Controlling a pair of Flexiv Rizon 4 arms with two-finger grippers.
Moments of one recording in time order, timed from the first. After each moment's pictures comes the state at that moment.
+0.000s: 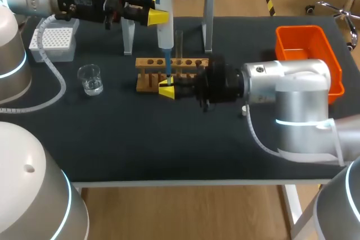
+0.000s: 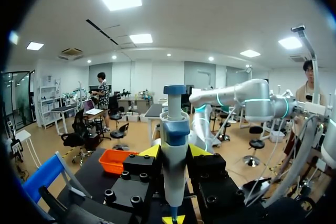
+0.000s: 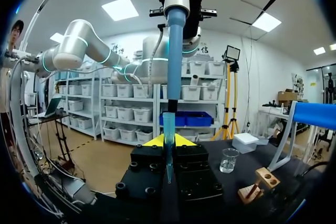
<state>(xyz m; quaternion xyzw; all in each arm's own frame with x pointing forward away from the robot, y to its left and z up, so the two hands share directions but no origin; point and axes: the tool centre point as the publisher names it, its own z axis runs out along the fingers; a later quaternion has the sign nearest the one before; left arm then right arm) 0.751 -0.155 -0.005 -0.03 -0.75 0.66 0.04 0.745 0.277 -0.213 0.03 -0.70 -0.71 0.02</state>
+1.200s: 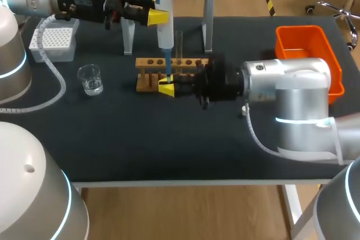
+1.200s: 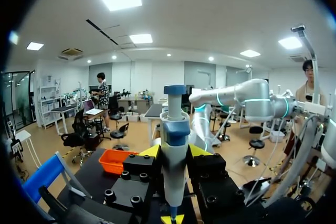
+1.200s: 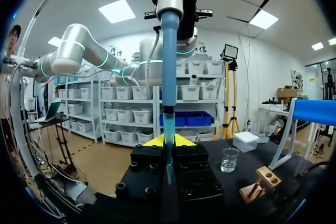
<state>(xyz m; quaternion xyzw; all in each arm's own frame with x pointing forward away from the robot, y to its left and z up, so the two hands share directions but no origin) 0.751 -0.155 -0.005 -0.03 -0.75 0.66 0.04 0.747 0.277 -0.209 0.02 -0.70 -0.71 0.03</state>
